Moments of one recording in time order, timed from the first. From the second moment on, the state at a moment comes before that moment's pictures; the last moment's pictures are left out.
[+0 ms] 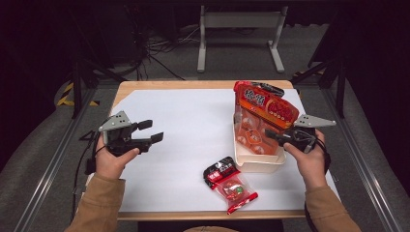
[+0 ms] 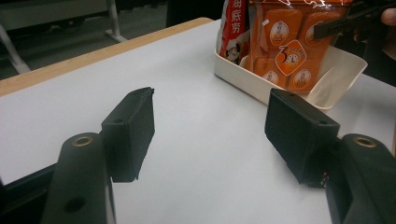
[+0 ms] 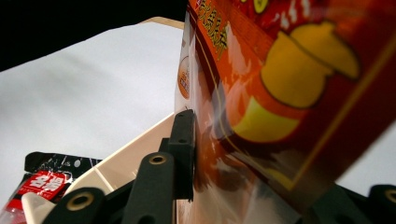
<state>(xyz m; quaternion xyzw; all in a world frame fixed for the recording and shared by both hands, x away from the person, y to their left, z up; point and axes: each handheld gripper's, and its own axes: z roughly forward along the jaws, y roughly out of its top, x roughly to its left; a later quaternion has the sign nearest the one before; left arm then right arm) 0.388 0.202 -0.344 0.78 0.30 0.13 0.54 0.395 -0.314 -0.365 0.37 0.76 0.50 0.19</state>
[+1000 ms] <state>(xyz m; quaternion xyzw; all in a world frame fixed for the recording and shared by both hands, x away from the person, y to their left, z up) 0.391 0.182 -0.351 0.78 0.31 0.13 0.53 0.368 -0.369 -0.334 0.36 0.75 0.50 0.22</state>
